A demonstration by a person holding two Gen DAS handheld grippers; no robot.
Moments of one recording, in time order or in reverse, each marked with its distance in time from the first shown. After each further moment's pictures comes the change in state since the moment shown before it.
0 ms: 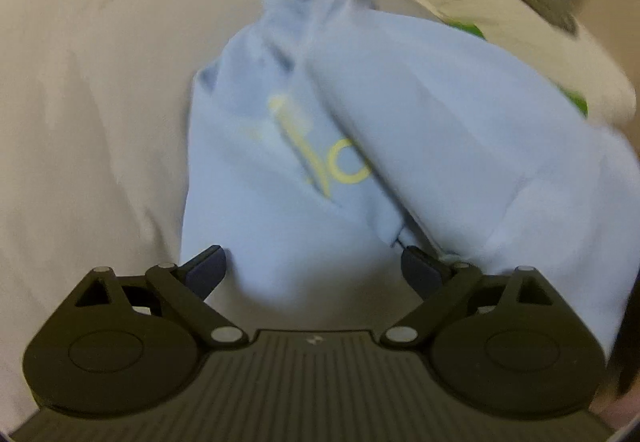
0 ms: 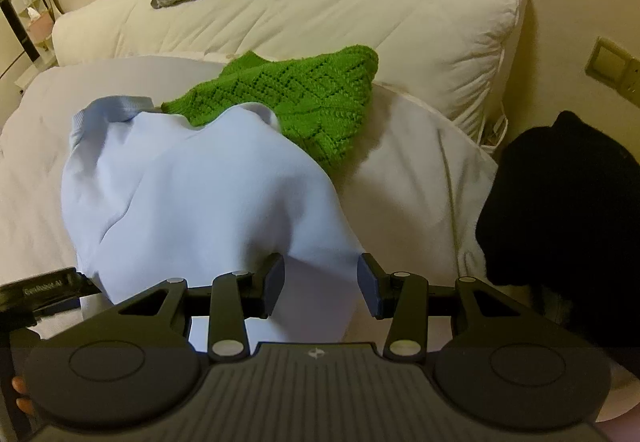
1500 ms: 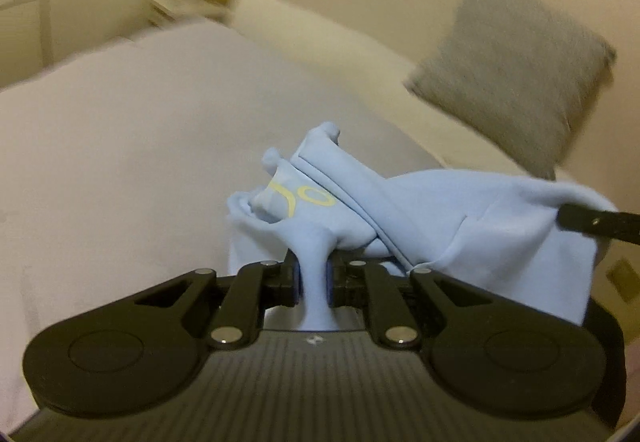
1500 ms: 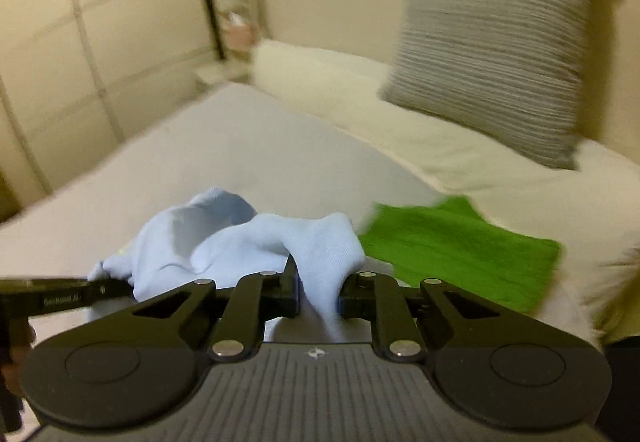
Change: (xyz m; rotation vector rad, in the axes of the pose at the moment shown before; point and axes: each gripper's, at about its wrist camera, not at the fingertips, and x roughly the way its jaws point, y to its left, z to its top) left arm -0.277 0.087 -0.099 -0.241 -0.442 0.160; right arm -0.110 0.126 0.010 -0.436 -0.233 0.439
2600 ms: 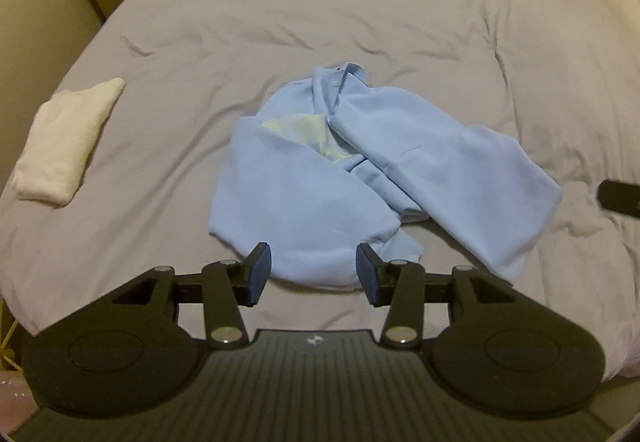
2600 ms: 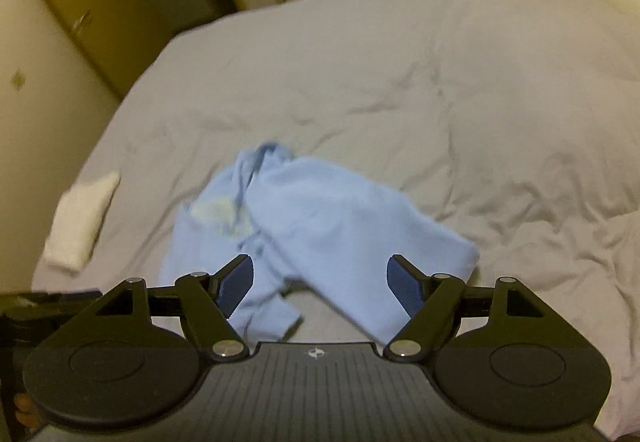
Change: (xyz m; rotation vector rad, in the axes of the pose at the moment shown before) left arm -0.387 0.280 -0.230 -0.450 0.330 0.732; right arm -0.093 0.500 -0.224 -0.401 0.472 0.447
